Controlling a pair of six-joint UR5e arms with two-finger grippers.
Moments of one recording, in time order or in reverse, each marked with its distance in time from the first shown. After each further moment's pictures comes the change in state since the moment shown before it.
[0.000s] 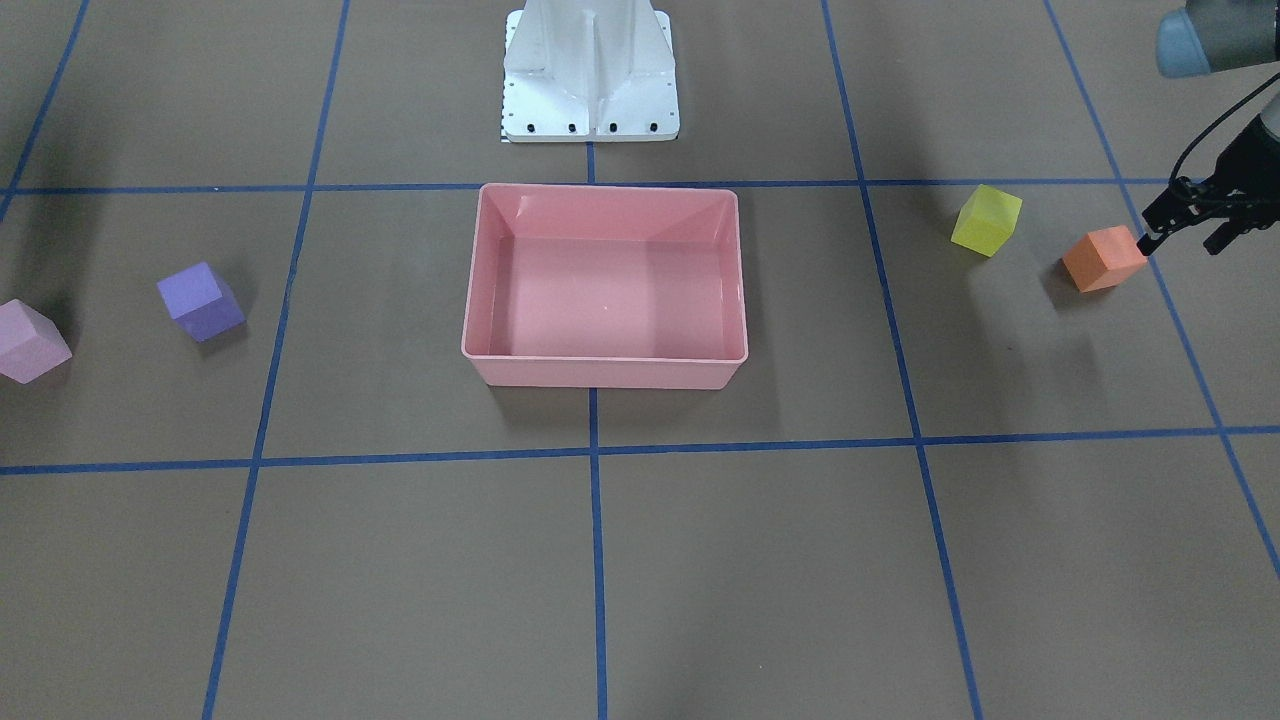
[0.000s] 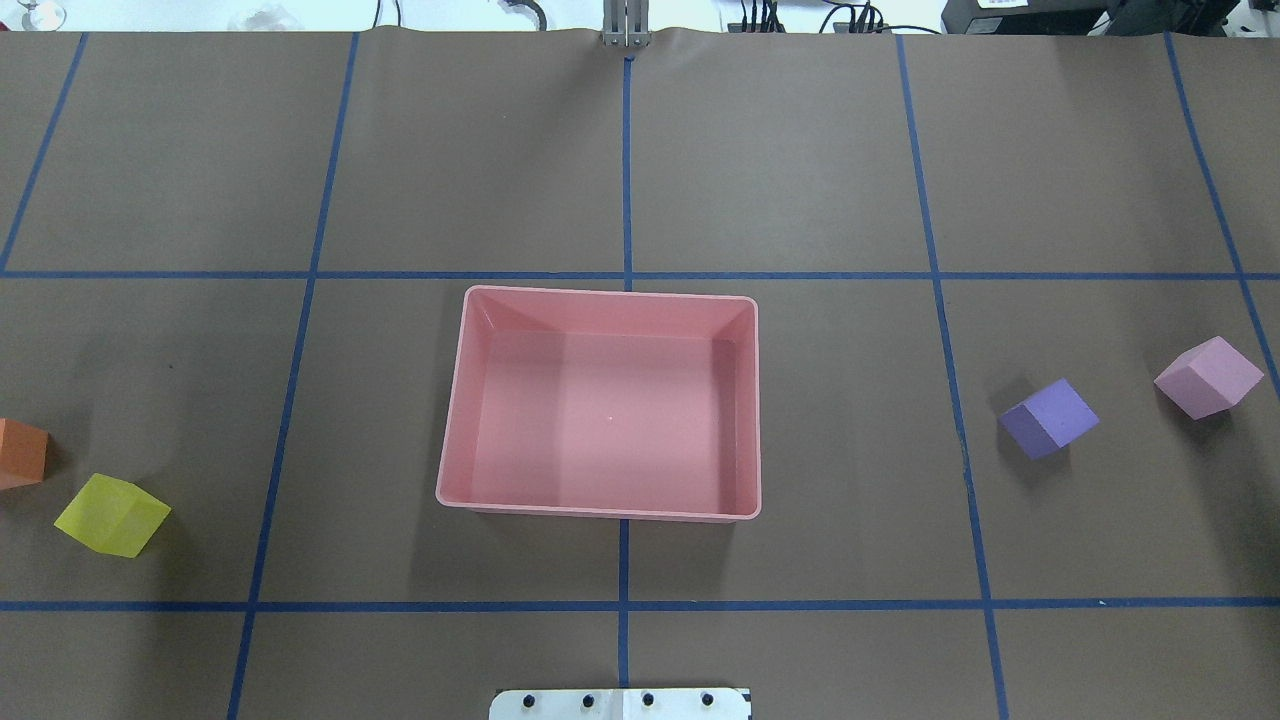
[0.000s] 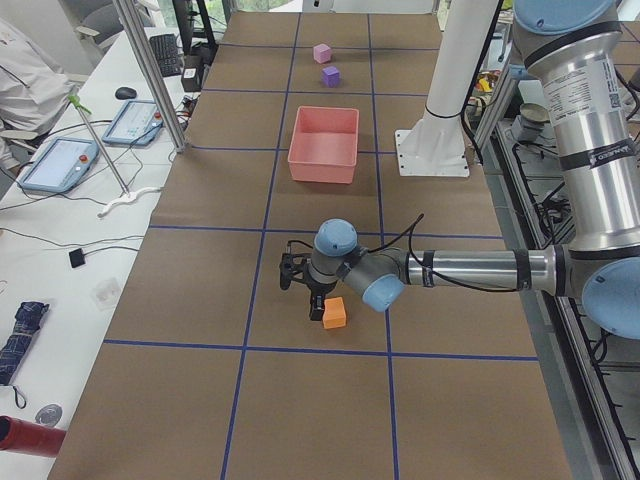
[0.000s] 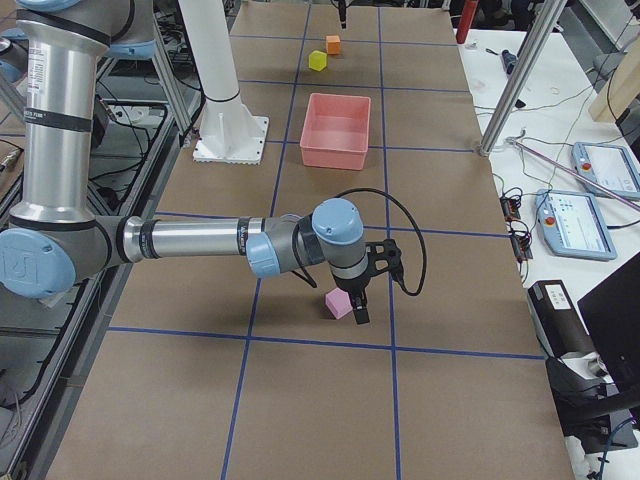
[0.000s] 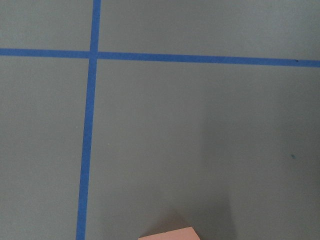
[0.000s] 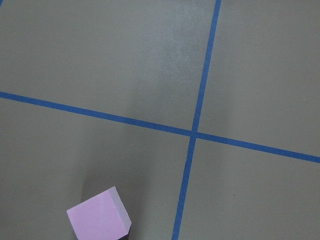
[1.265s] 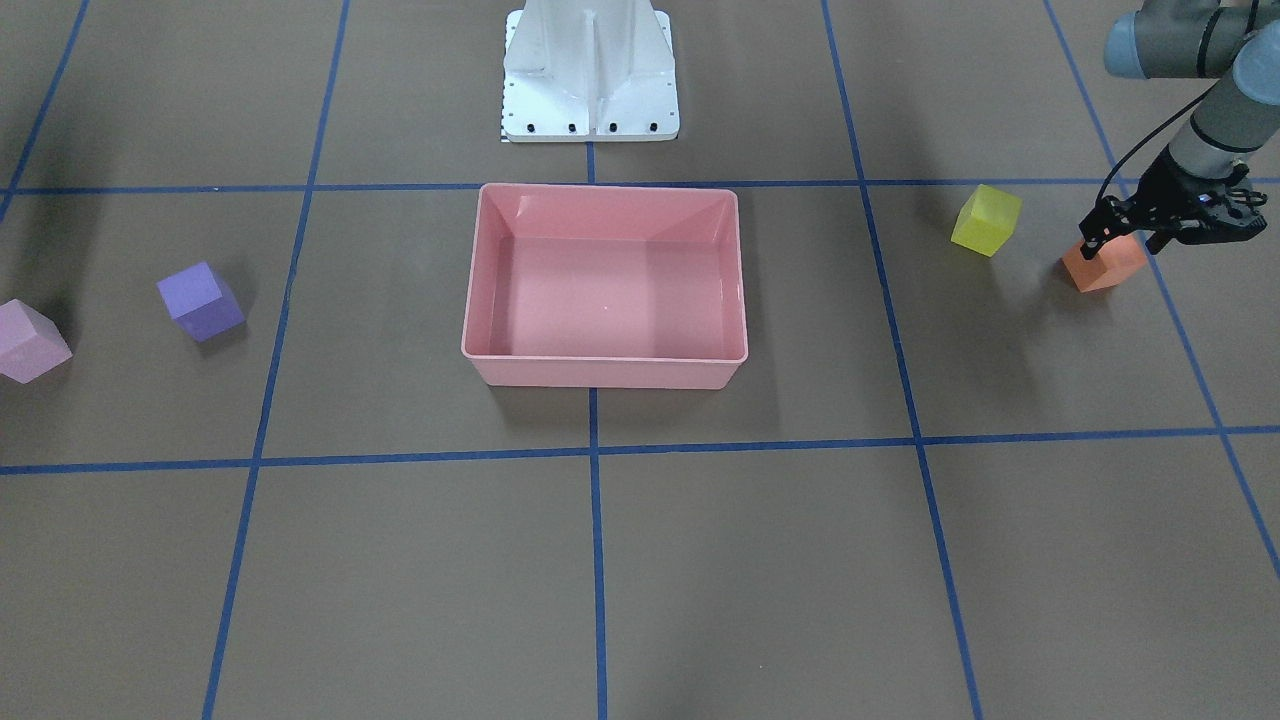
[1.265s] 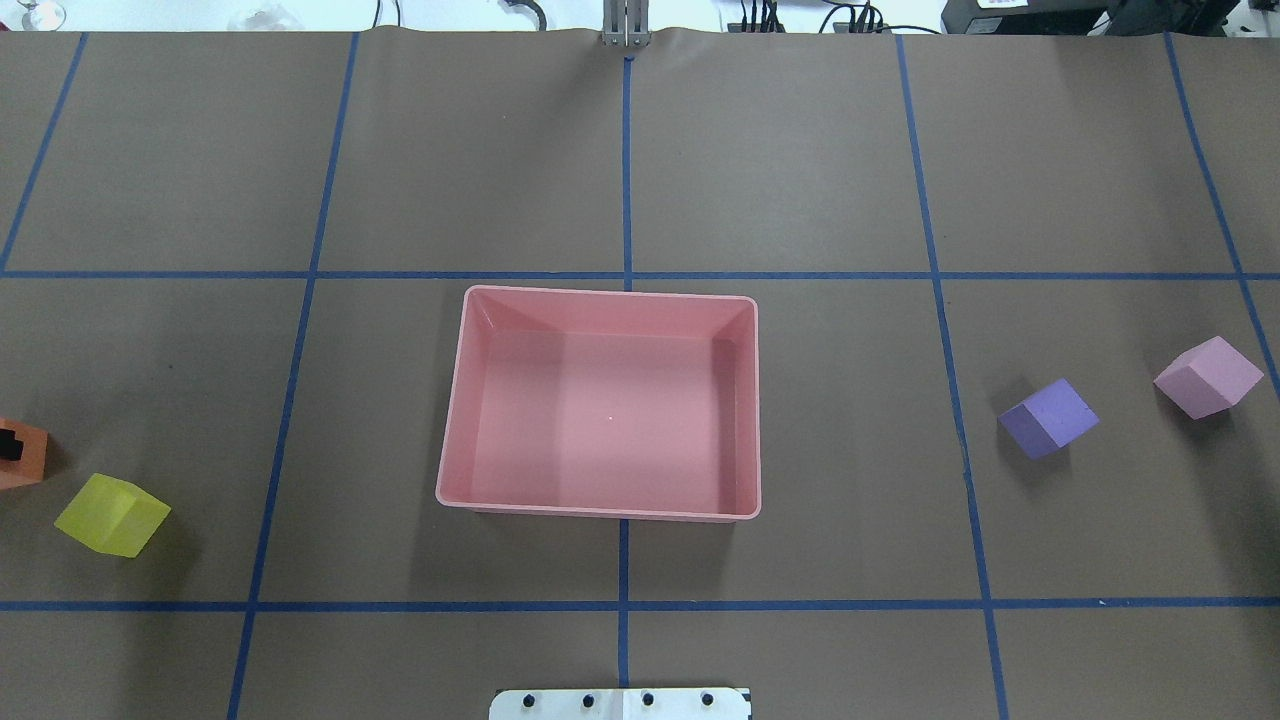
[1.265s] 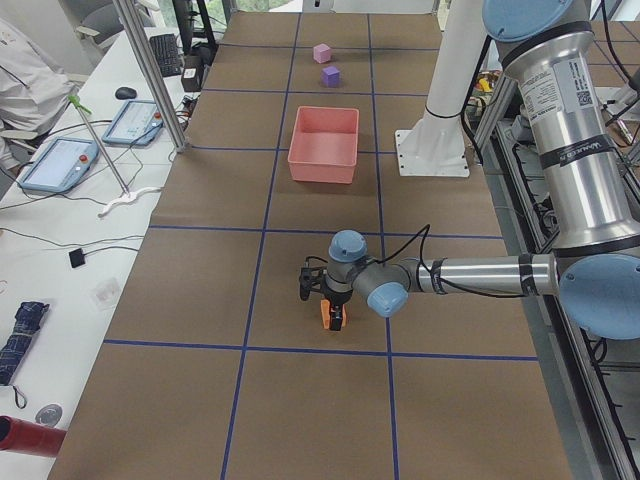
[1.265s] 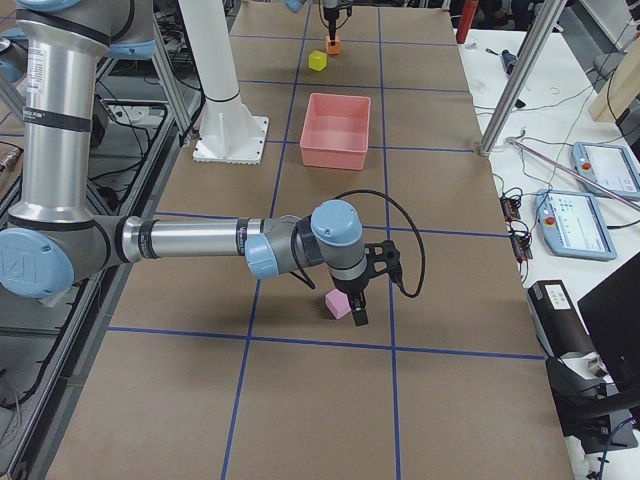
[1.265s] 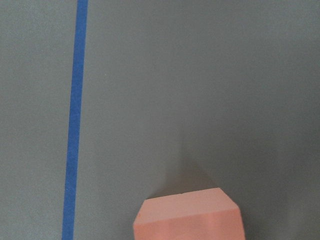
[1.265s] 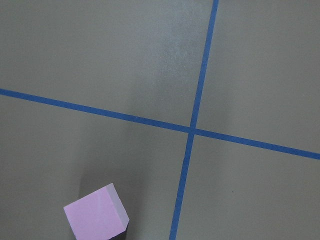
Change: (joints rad) left arm 0.196 0.018 0.061 -0.035 0.111 -0.087; right arm 0.000 -0.003 -0.001 0.001 -0.004 -0.007
